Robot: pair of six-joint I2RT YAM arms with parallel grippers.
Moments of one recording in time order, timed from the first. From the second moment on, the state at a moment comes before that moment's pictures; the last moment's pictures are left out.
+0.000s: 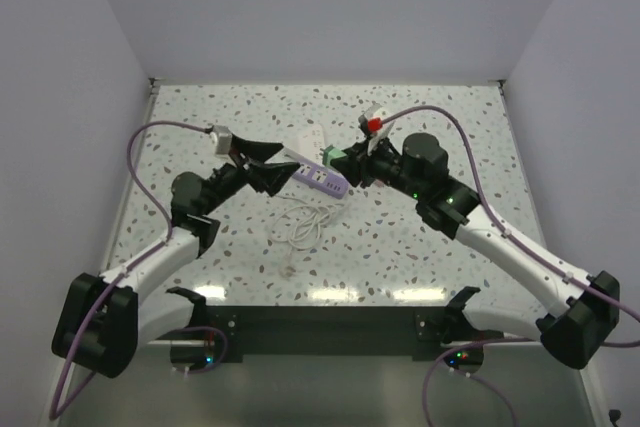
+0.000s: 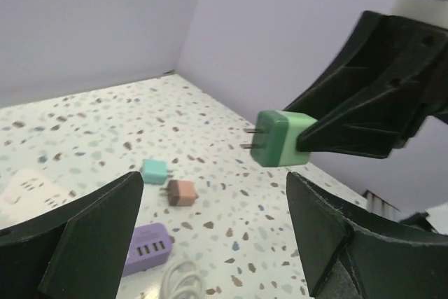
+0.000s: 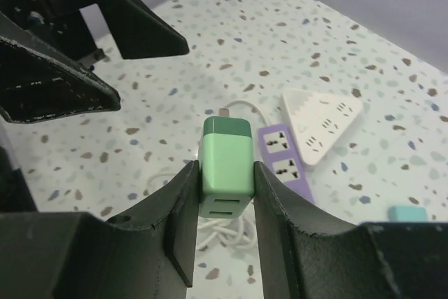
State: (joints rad) left arm -0.33 1.11 0.46 1.02 0.62 -0.60; right arm 0.70 1.10 0.96 0.01 -0.19 0.08
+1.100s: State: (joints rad) left arm -0.25 1.70 0.67 0.72 0.35 -0.42; right arm 0.70 2.02 1.77 -0.76 -0.03 -0.50
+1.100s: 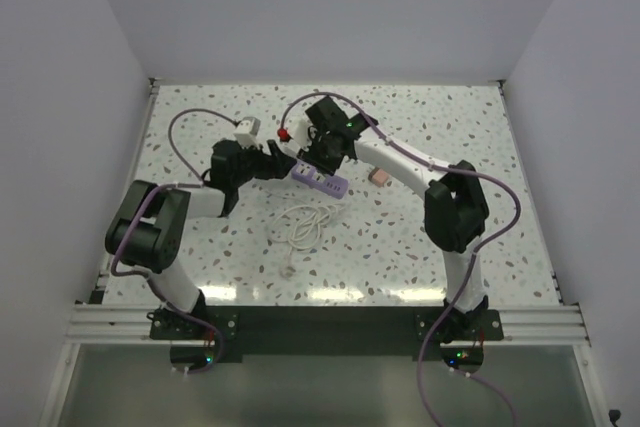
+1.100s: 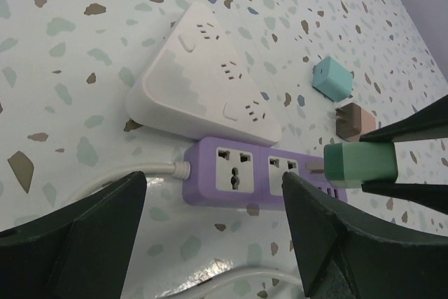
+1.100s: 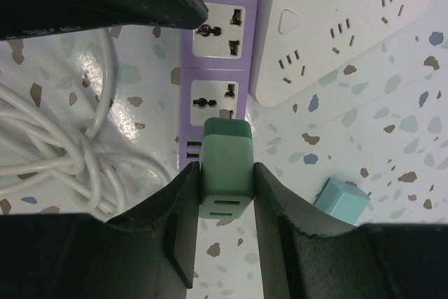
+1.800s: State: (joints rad) left arm -0.36 1.92 0.87 0.64 0.32 -0.35; right arm 0.66 2.02 1.68 -0.72 -0.01 -0.51
